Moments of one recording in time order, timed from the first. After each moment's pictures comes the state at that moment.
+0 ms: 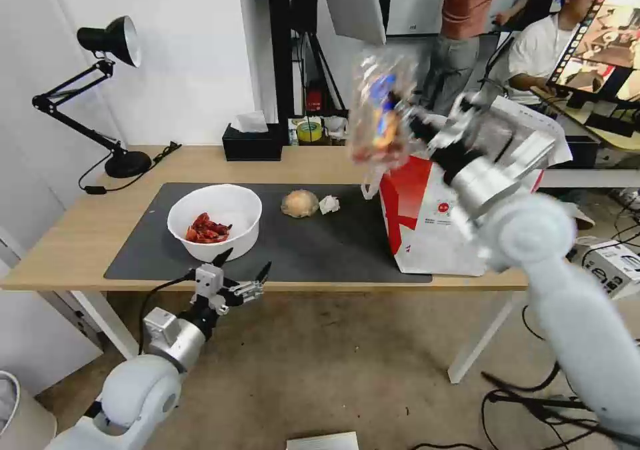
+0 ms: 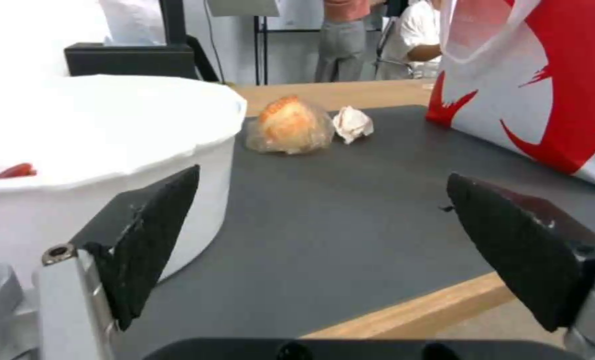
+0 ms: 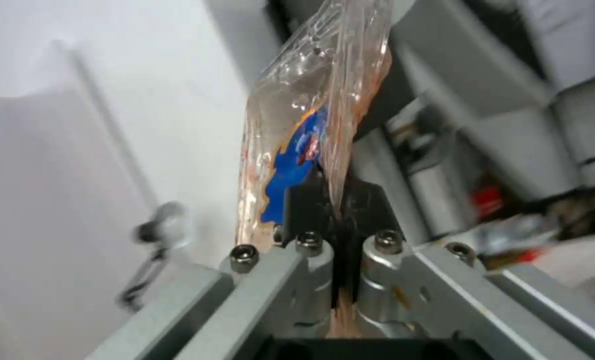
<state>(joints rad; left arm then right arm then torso) 1.43 -0.98 -0.41 -2.06 -0.52 0.02 0.05 -0.59 0.91 0.29 2.05 1.29 -0.25 0.36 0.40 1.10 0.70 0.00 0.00</state>
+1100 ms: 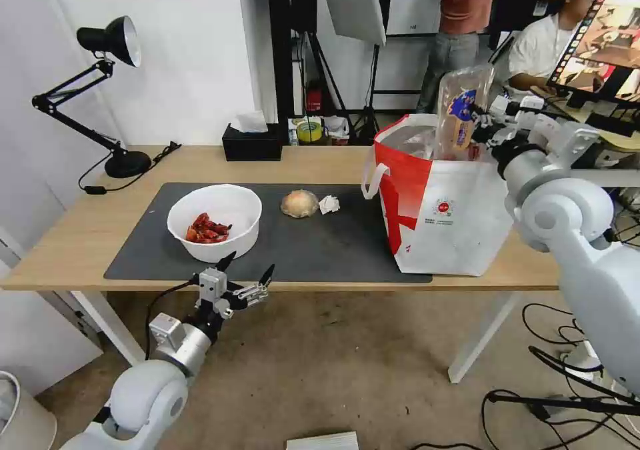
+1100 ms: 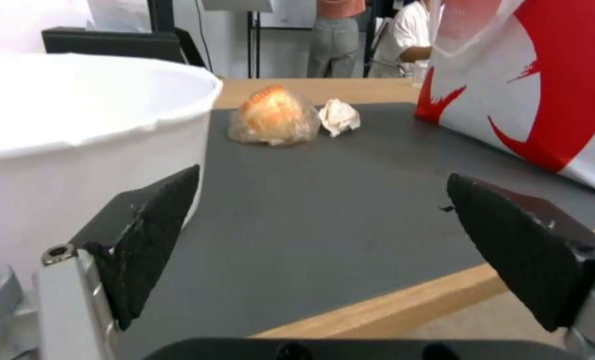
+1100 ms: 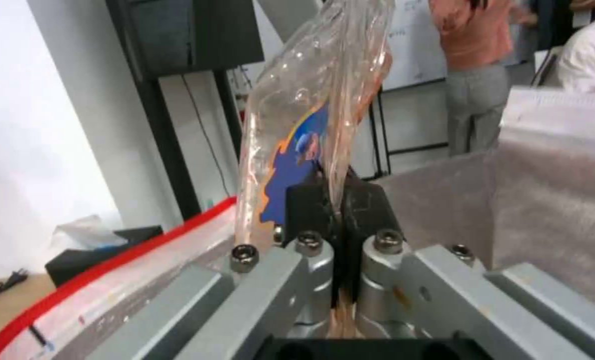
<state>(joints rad) 1.40 -1.00 -0.37 -2.03 -0.52 0.01 0.06 -0.65 0.85 0.31 1.88 1.05 -0.35 0.37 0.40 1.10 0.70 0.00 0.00</state>
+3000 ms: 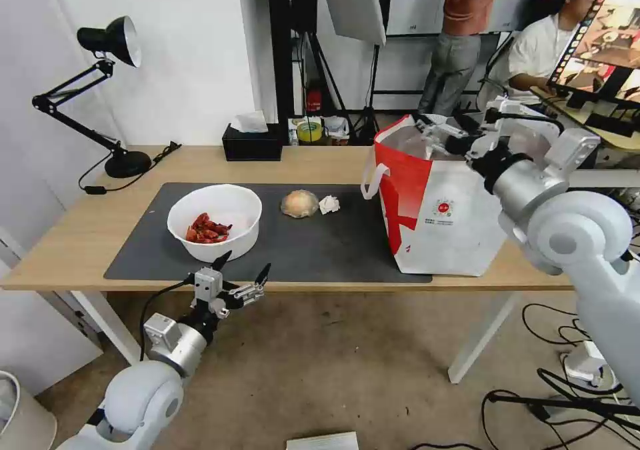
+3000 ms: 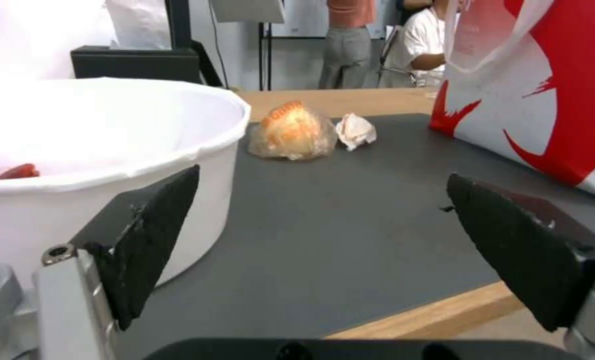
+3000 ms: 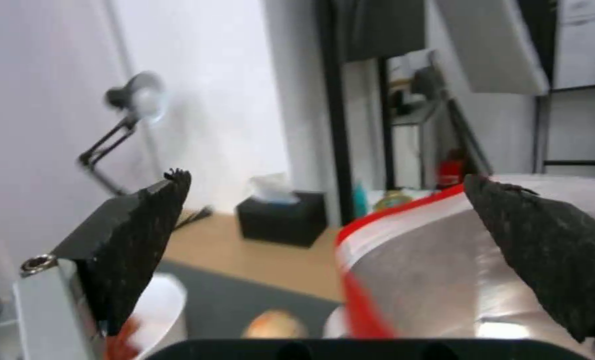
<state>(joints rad) 1.42 -1.00 -0.42 -2.05 -0.52 0.01 0.06 -0.75 0.75 0.31 2.13 1.15 -0.39 0.16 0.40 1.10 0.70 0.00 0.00</state>
